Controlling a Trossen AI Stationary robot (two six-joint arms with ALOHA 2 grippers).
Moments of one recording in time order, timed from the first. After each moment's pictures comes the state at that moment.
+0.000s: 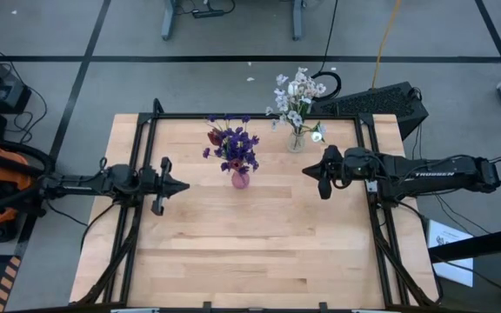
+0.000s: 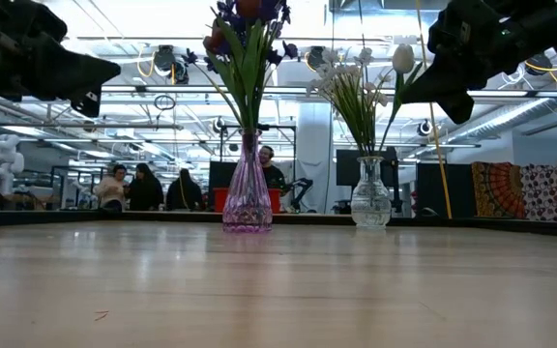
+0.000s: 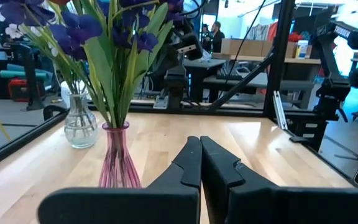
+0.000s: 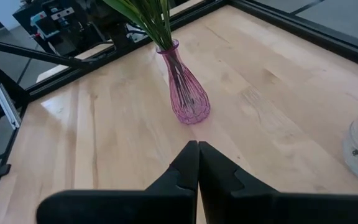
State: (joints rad) left arm -0.04 0.00 0.01 0.06 0.03 -0.04; right arm -0.10 0.79 0.50 -0.13 0.07 0.43
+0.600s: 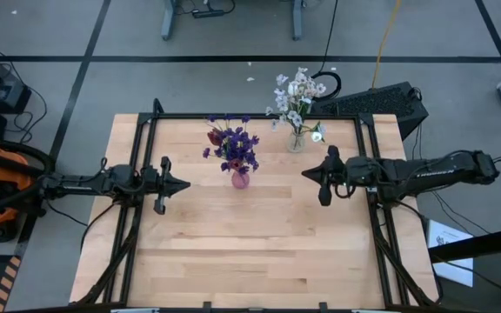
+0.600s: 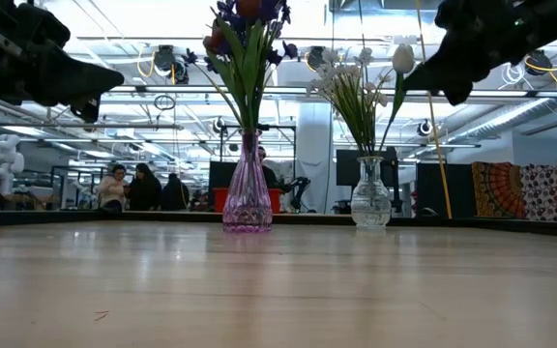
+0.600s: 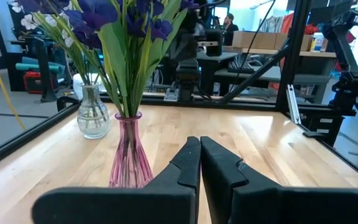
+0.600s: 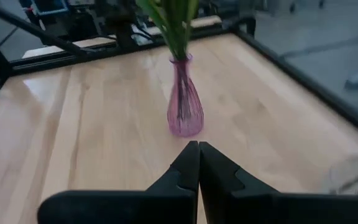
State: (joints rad) left arm -0.04 0.00 0.01 0.02 -0.02 -0.04; right arm 0.04 0.79 0.50 -0.10 0.25 0.24
